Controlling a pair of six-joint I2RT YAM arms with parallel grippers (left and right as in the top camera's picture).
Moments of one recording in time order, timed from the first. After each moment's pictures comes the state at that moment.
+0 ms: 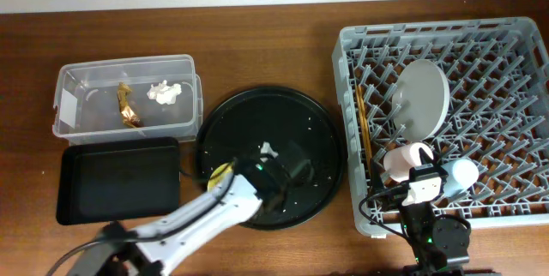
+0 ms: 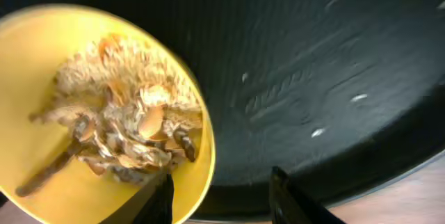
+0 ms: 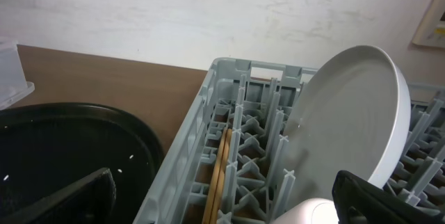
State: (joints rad) left arm -0.86 1.59 1.01 -0.93 -0.16 -0.54; right arm 0.07 0.01 0.01 -0.07 -0.08 -0.08
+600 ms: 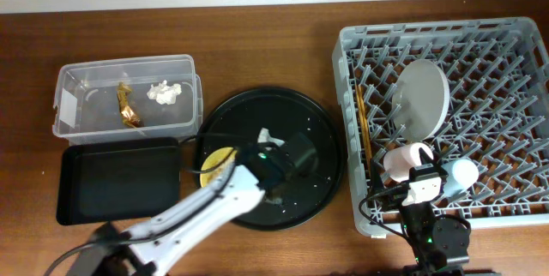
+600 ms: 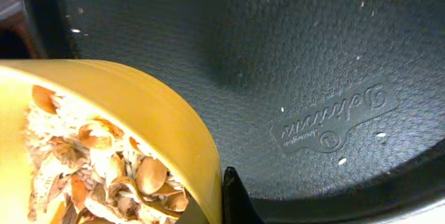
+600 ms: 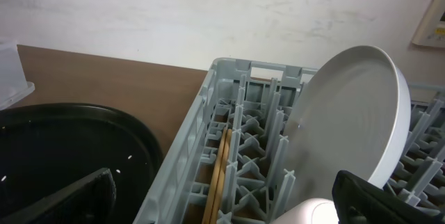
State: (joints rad) left arm -0.84 1.59 1.15 -1.05 -0.28 -0.57; right arm 0.07 0.01 0.01 -0.07 -0.08 -0.08
